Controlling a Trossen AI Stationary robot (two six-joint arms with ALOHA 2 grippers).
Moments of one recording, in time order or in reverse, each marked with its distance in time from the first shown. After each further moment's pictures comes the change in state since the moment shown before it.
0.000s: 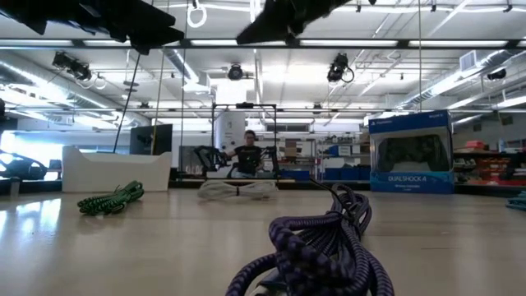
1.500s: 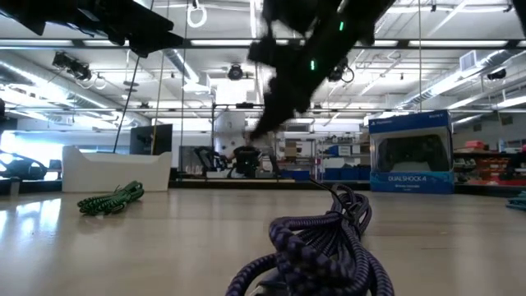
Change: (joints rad) left arm 0.000 -0.001 0.000 -0.036 -0.001 0.000; right arm 0.042 0.207 -0.035 -0.069 0.186 0.070
